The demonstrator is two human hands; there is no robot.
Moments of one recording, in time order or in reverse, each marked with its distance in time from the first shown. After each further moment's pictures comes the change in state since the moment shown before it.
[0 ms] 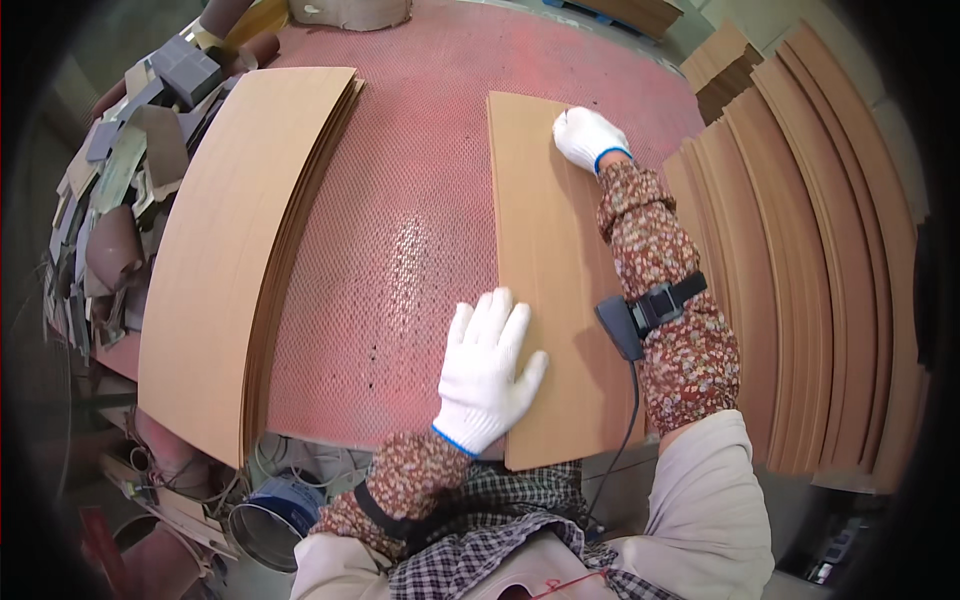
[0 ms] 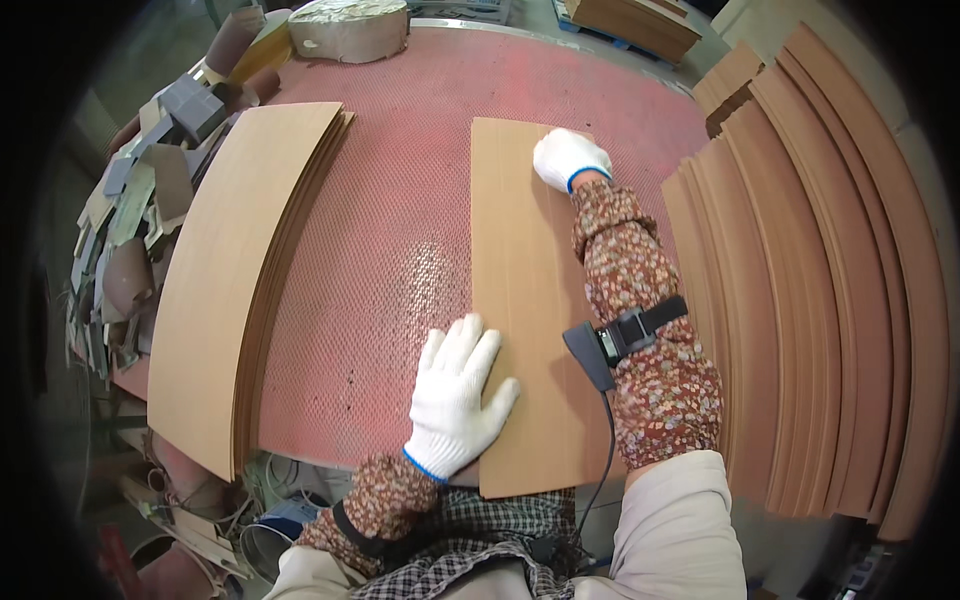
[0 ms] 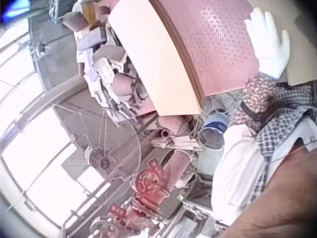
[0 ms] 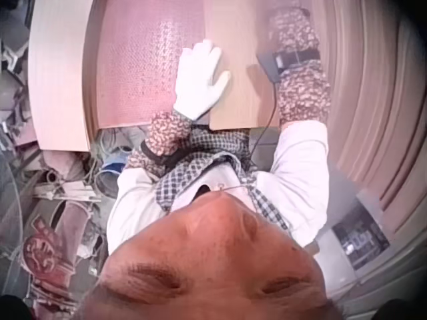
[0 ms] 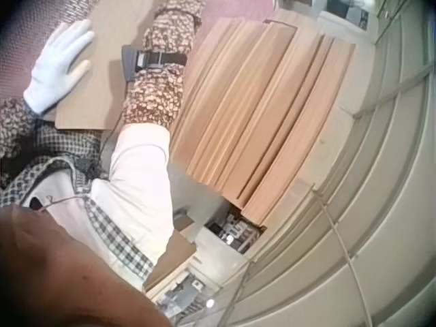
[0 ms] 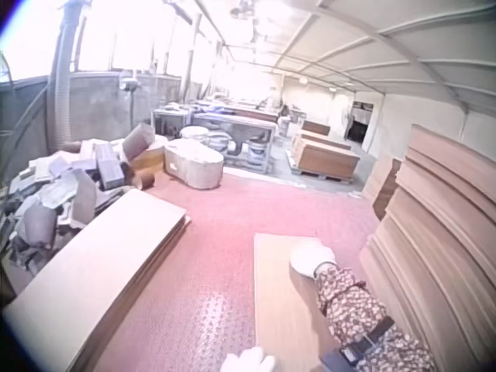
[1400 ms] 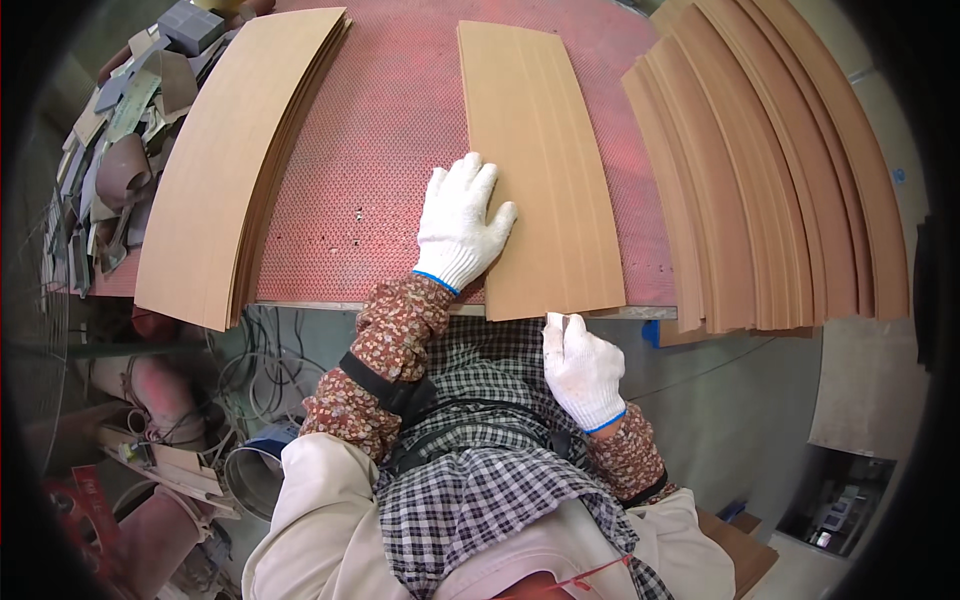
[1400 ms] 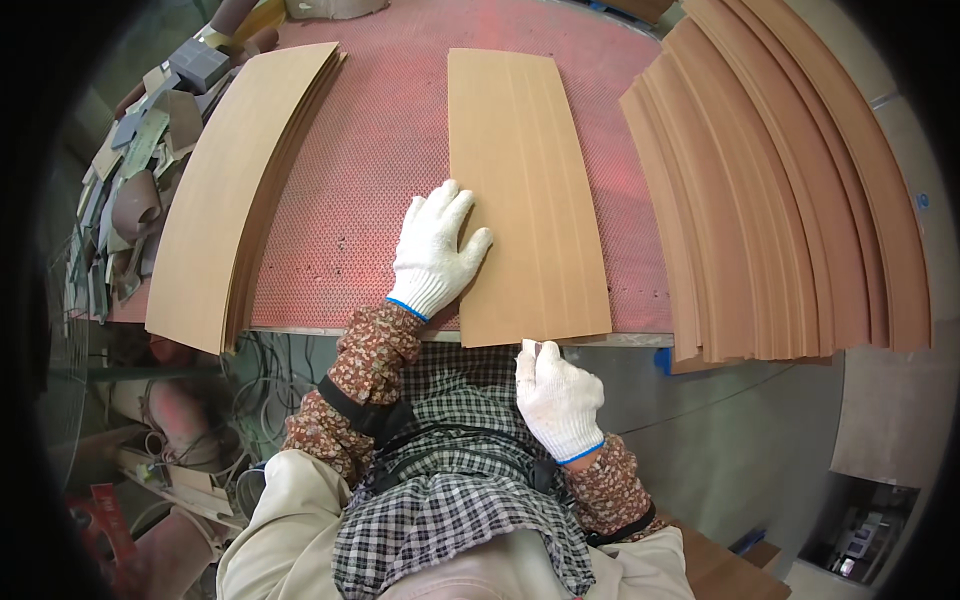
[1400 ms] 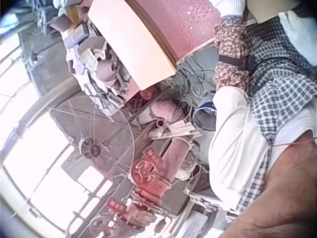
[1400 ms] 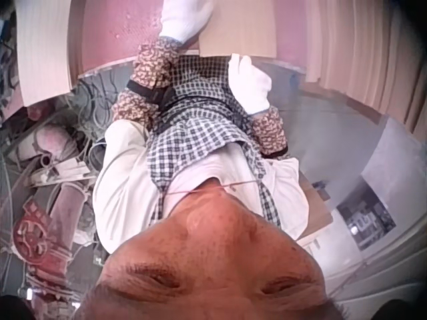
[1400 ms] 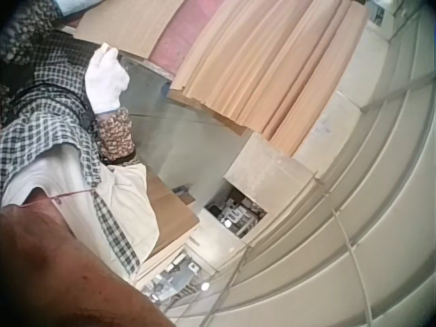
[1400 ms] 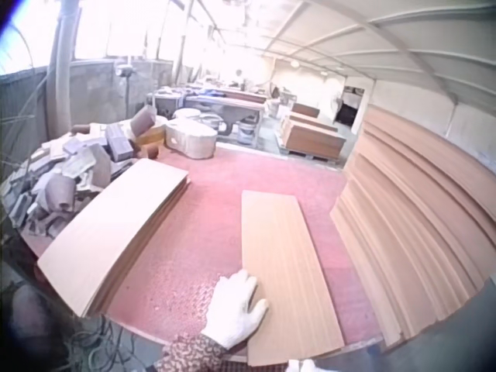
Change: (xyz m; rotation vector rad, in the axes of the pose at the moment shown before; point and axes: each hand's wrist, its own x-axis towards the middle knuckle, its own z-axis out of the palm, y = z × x) left_hand 0.005 -0.069 -0.015 -0.012 0.019 0.052; right_hand -0.445 -0.097 0.069 0.045 0.122 0.066
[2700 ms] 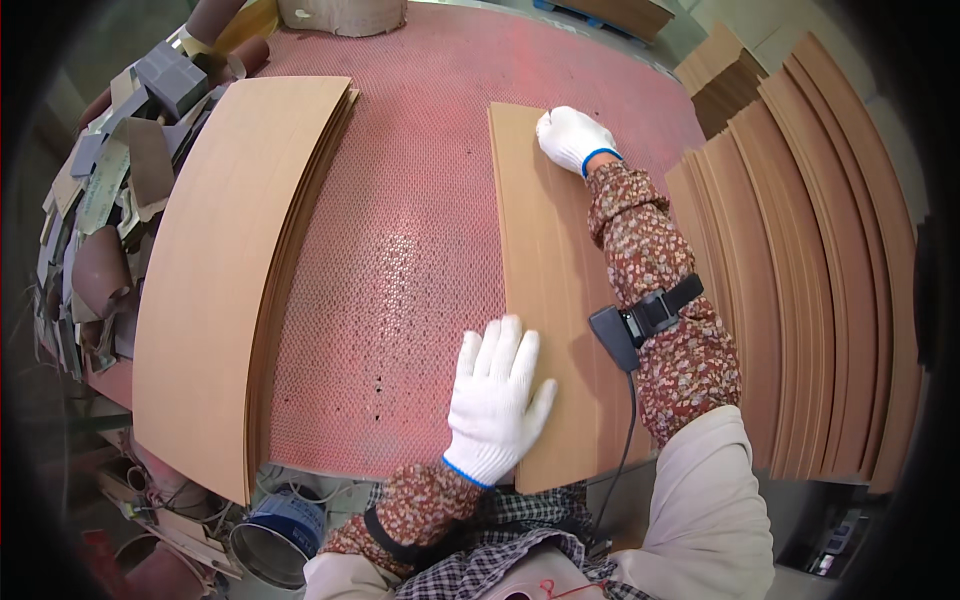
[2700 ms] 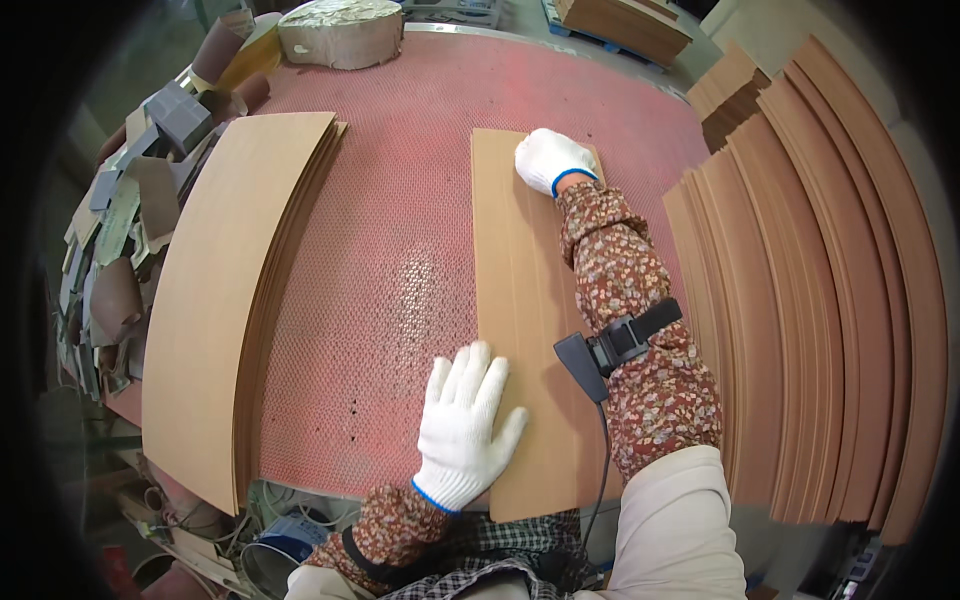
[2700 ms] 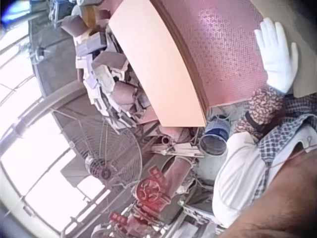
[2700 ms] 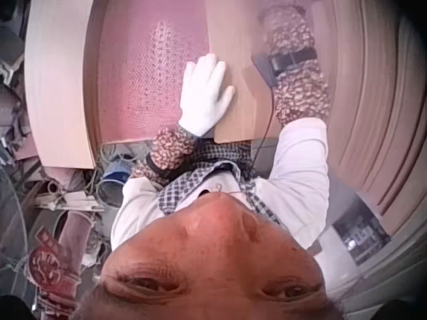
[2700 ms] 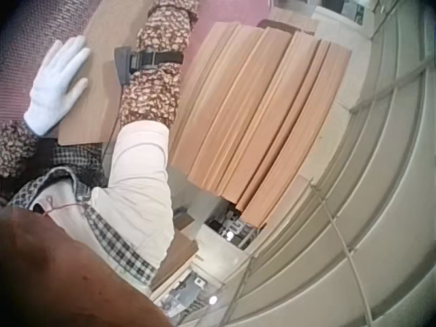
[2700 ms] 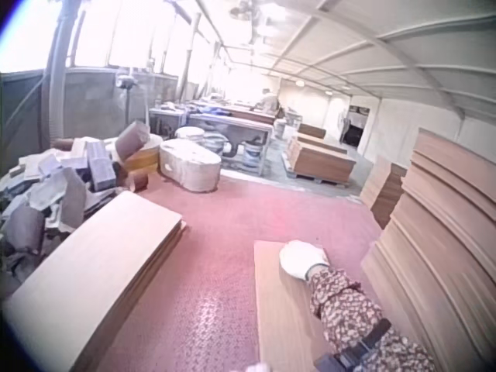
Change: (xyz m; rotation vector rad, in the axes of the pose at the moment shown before) left_hand 0.007 0.050 -0.053 0.022 0.003 -0.036; right_hand 0.472 -0.042 -0.070 -0.076 -0.056 -0.148
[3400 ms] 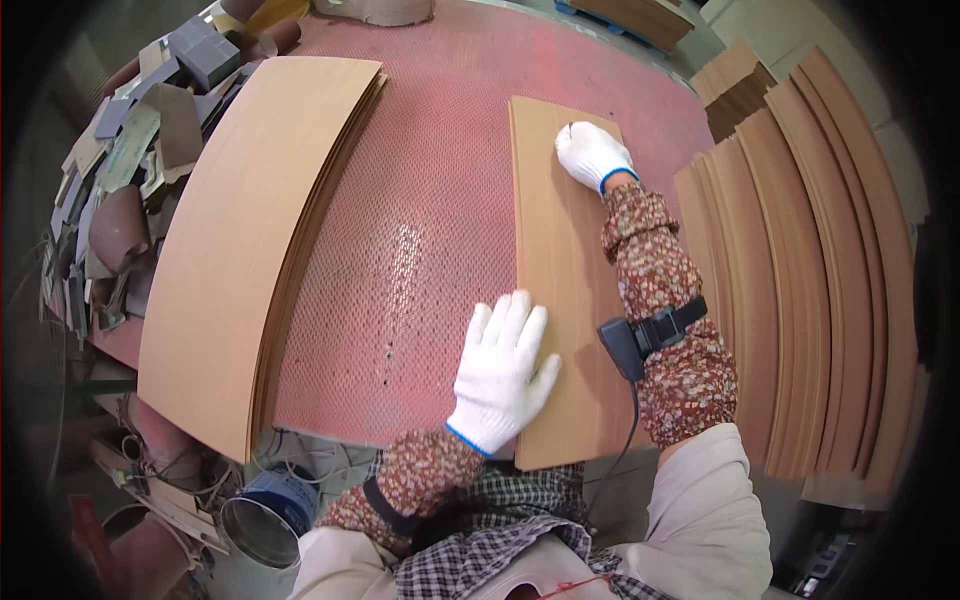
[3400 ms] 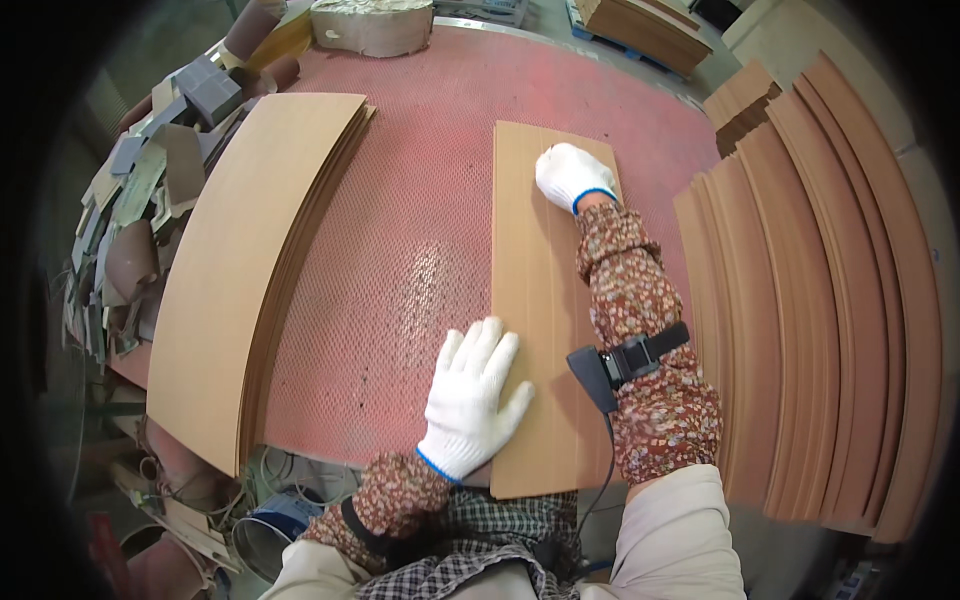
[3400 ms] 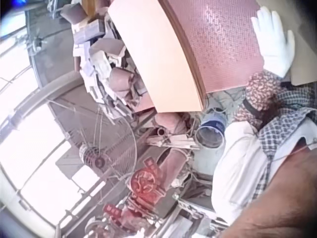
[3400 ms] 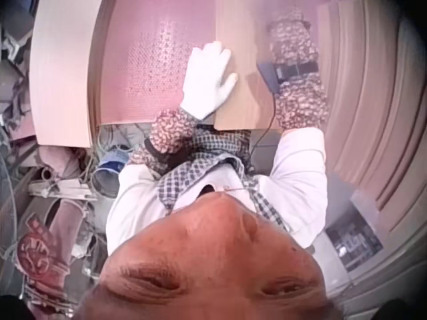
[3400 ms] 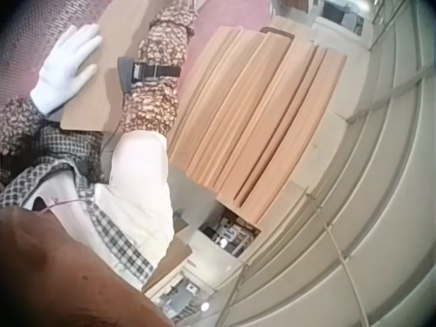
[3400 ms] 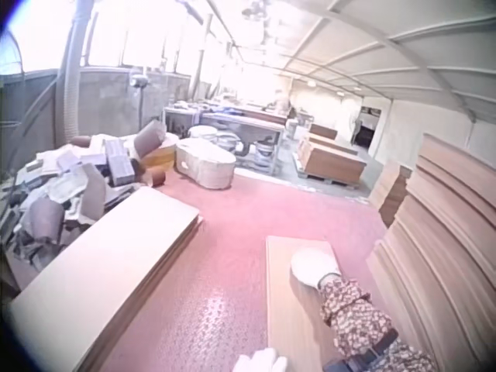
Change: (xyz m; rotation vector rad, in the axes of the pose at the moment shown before) left_hand 0.008 0.023 -0.019 -0.064 0.030 0.015; right_hand -0.031 0.009 -0.019 0.025 0.018 0.078
